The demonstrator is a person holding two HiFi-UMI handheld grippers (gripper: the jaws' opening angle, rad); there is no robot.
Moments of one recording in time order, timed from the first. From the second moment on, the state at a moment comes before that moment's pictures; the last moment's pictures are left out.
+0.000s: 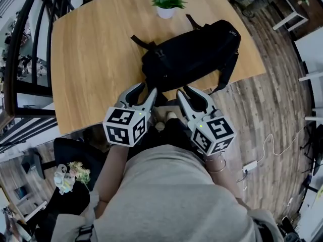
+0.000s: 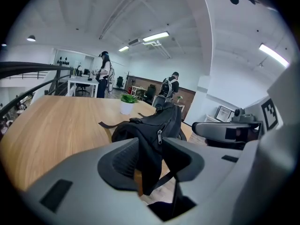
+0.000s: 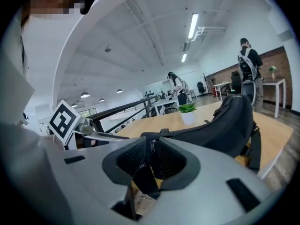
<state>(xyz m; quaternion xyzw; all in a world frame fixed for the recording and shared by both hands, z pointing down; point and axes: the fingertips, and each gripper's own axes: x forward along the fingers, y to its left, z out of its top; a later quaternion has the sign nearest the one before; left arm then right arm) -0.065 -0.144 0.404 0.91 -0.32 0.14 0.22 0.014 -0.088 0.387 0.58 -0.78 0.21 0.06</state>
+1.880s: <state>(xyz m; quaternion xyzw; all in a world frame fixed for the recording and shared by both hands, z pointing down) -0.041 -0.154 0.422 0.90 -0.24 0.10 0.35 -0.024 -0.131 0.419 0.49 -0.82 -0.02 0.29</state>
